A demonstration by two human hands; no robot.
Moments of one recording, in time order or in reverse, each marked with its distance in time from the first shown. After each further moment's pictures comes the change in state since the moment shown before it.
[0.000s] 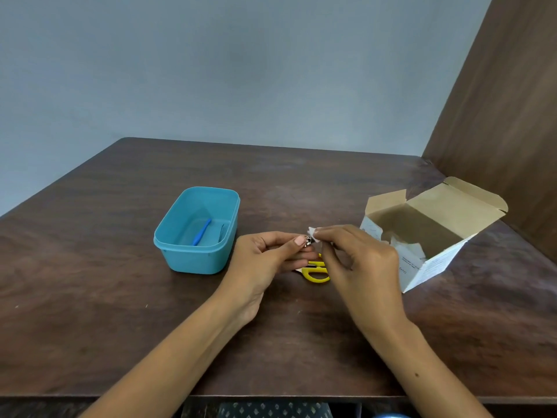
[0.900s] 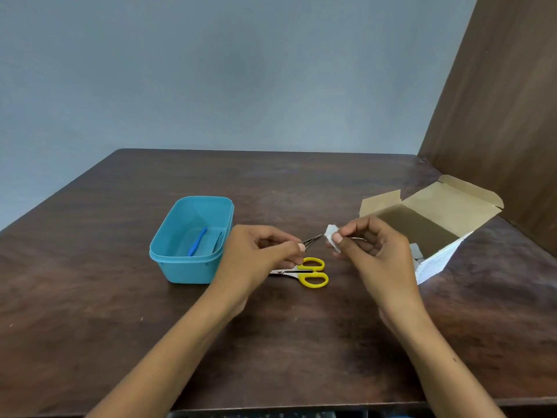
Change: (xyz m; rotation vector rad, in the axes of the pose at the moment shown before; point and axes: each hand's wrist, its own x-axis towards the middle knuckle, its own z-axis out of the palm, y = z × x) left_hand 0.012 0.011 -0.003 0.399 0.052 0.134; right_hand 0.010 0.020 -0.010 0.693 0.018 0.680
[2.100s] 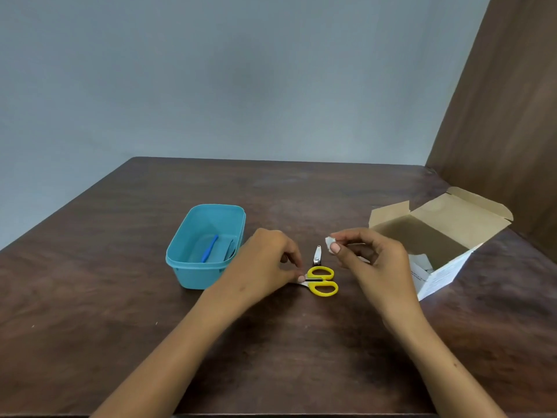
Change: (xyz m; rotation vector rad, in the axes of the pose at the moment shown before) left_hand 0.022 0.000 -0.014 0.961 -0.212 0.319; right_hand 0.003 0.000 0.009 -0.139 -0.087 -0.061
